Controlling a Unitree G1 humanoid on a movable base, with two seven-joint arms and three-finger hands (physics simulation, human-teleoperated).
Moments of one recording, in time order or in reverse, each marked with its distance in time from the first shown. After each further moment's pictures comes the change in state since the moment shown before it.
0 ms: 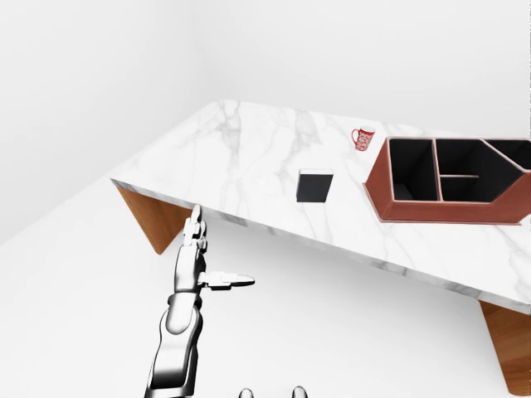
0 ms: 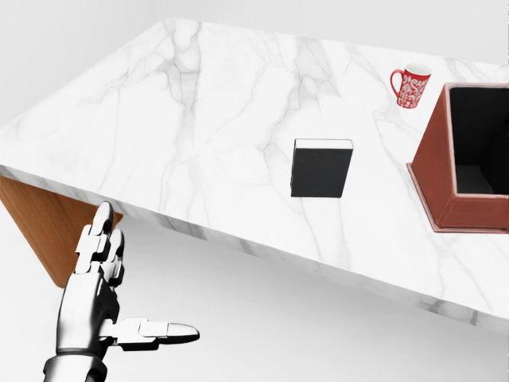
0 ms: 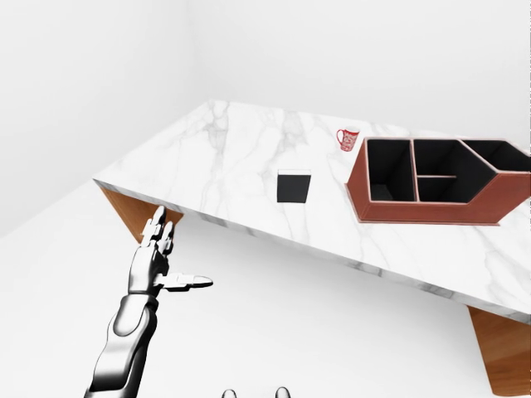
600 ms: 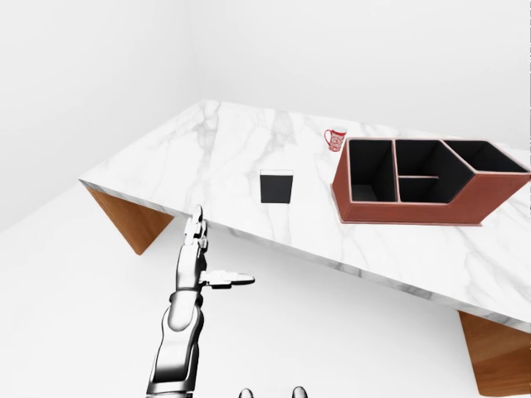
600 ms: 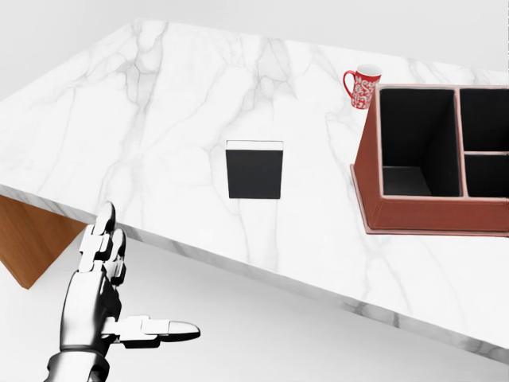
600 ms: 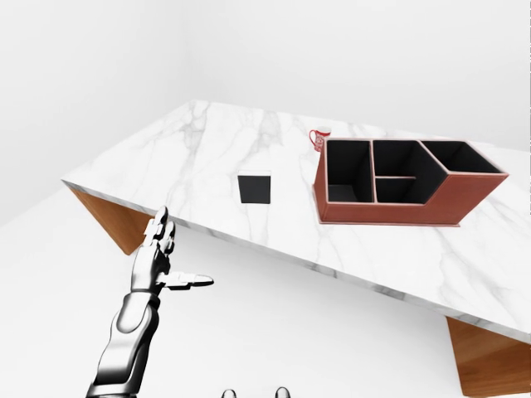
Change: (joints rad) left arm -0.026 0.003 0.005 0.063 0.004 -0.035 0.002; right arm 0.000 -0.004 -0.005 0.007 0.004 0.000 -0.005
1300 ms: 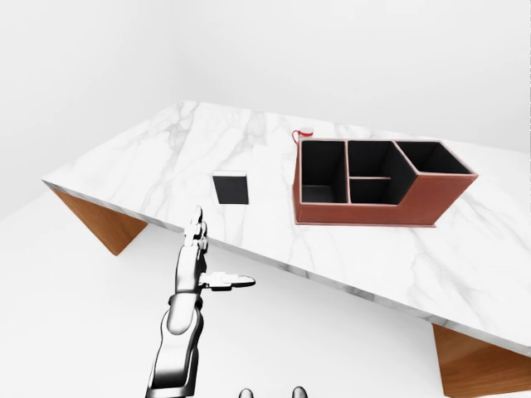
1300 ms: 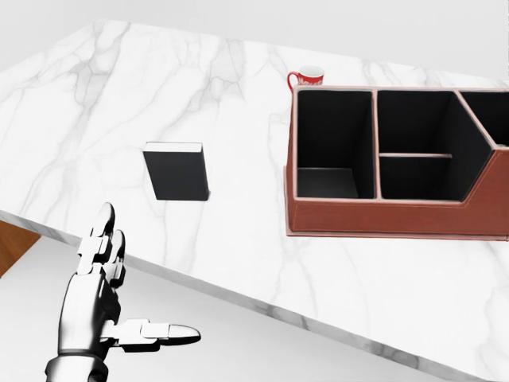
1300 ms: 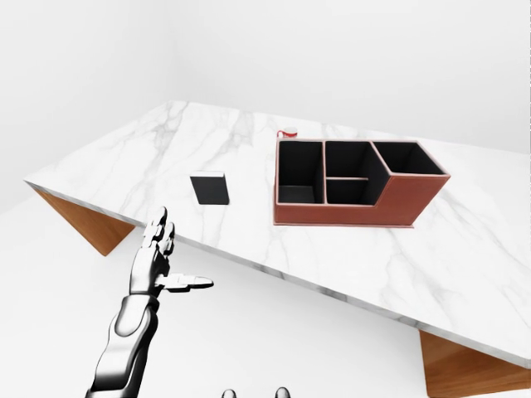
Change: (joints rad) left arm 0.027 -0.004 -0.008 -0.047 0.004 0.019 -0.001; right arm 0.002 0.001 -0.004 0.000 -0.001 0.000 0.007
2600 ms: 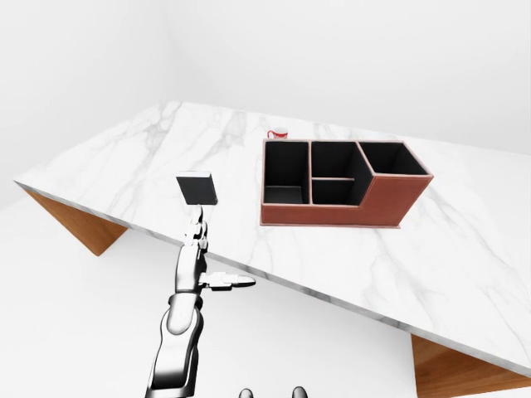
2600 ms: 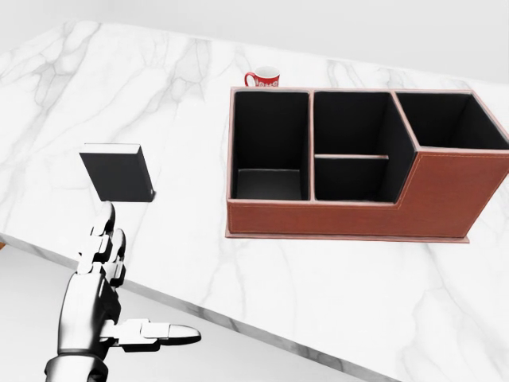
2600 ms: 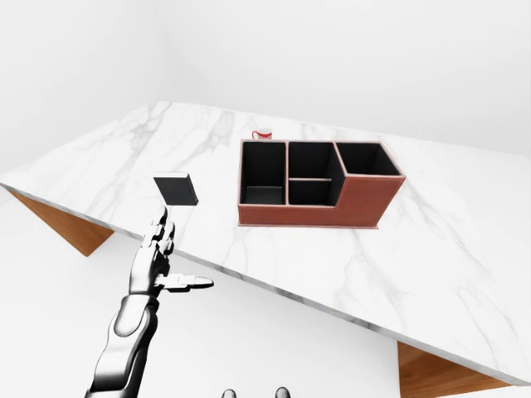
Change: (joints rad) left arm 0.002 -0.001 -0.001 -0.014 0.000 0.009 -0.004; right arm -0.003 -0.005 0.001 0.015 -0.013 0.000 -0.006
